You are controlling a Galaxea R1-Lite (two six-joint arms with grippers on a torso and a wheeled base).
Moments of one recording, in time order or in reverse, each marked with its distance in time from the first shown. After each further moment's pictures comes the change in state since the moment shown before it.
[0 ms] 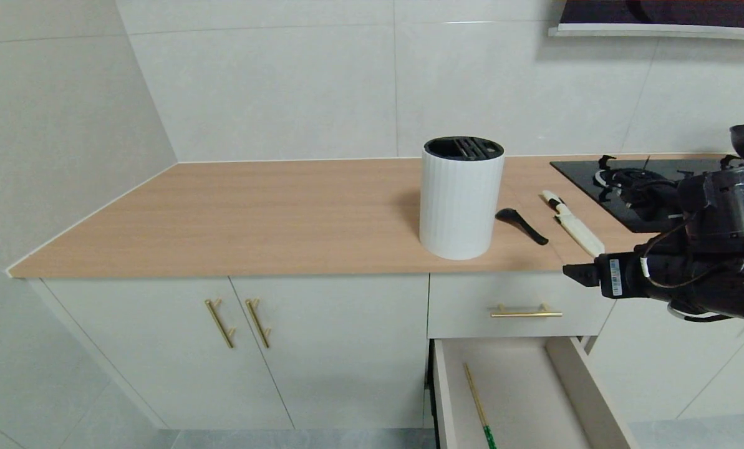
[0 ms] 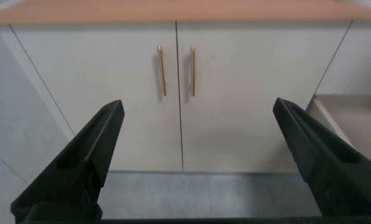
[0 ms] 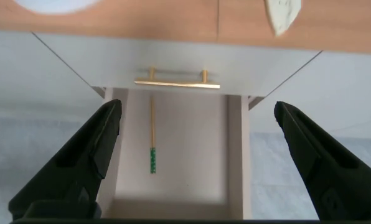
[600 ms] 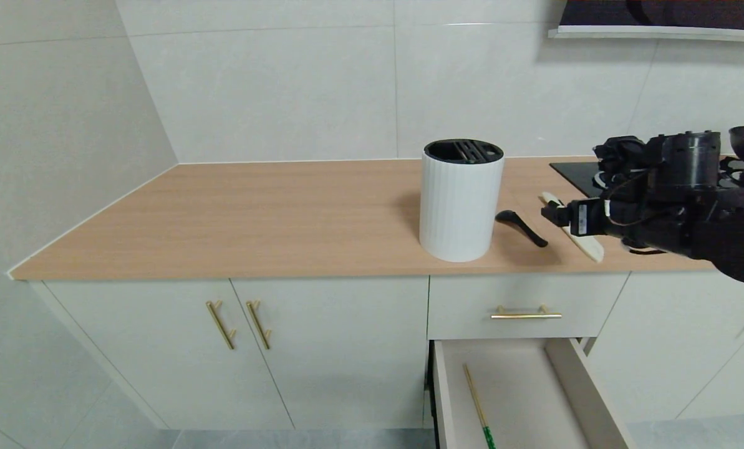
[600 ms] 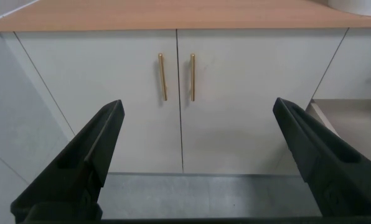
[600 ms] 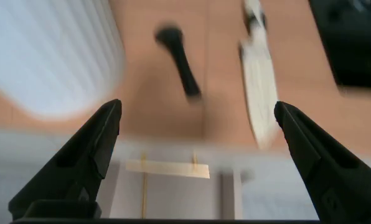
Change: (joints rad) left arm 0.000 0.000 0.000 0.000 0.000 0.000; right arm -0.121 0.272 -0.267 -0.264 0.153 -0.146
